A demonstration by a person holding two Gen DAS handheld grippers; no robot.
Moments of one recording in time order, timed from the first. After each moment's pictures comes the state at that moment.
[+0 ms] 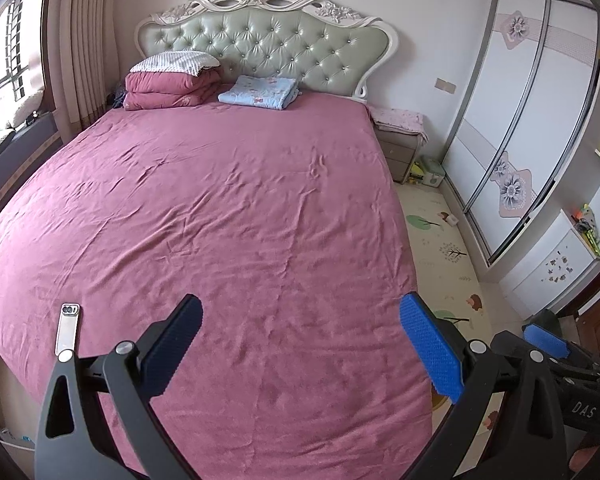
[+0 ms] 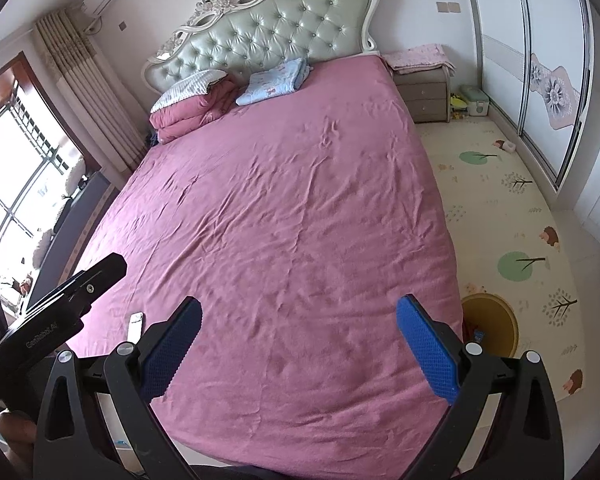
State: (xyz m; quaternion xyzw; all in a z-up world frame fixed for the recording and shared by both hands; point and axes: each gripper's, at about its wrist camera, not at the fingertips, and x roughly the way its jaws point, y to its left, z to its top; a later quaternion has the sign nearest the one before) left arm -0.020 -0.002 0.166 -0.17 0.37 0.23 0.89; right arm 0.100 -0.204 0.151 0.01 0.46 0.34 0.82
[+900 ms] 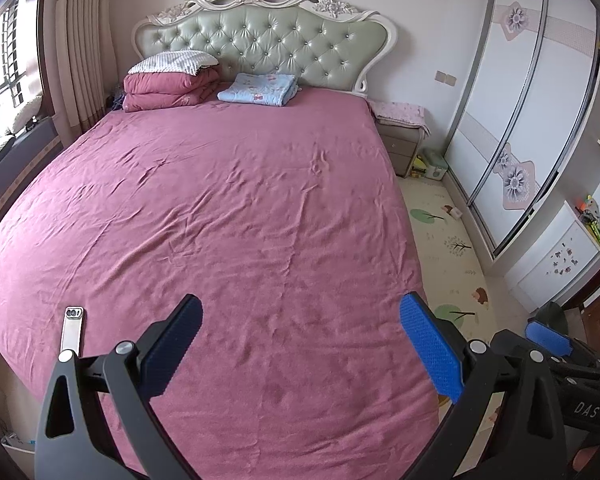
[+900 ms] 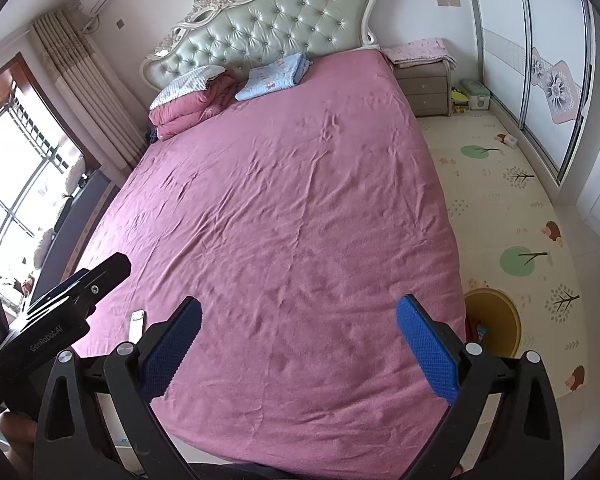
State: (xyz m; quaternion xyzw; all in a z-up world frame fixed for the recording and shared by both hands) left arm -0.013 0.003 0.165 -0.16 0.37 0.23 0.88; right arm 0.102 -0.203 0.148 0.01 0.46 0.34 0.82
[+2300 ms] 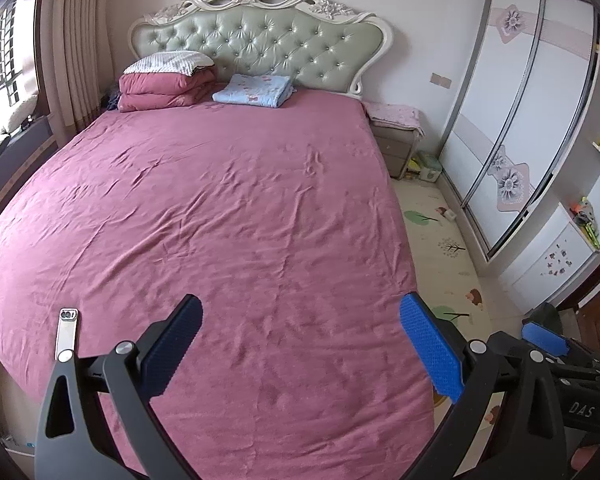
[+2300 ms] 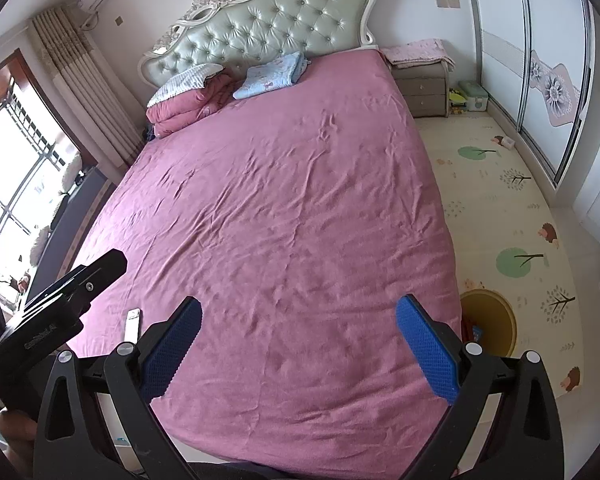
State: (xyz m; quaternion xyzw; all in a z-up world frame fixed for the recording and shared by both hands) left arm -0.006 0.002 0.159 -0.16 0.37 0.21 0.89; right arm 0.100 -0.205 0.142 0.01 0.47 0.33 0.82
